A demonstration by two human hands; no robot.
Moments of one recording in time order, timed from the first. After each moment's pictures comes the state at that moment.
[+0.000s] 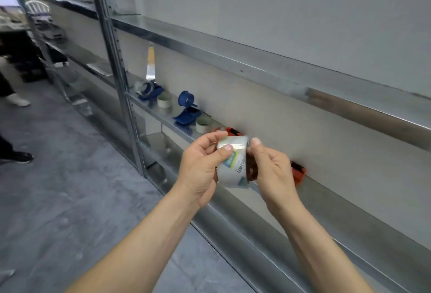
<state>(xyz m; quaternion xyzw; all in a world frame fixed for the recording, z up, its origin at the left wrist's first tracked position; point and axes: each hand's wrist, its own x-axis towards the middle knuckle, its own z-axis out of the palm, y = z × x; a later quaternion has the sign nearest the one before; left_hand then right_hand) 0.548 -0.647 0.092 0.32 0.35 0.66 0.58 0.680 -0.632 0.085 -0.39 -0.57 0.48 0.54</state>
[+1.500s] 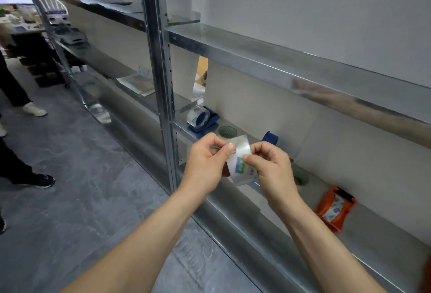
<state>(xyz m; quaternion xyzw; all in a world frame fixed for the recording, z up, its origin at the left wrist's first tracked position) 0.178 -0.373 0.068 0.46 0.52 0.58 0.43 0.318 -0.353 0.065 -0.46 -0.59 0.45 0.49</state>
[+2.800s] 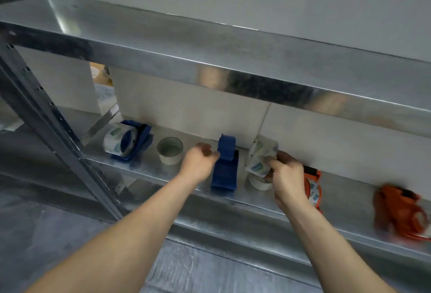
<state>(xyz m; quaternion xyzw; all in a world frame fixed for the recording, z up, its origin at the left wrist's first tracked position) 0.221 -0.146 -0.026 0.61 0.55 0.27 0.50 0.393 -0.238 -0.014 -0.68 -0.25 0.35 0.60</state>
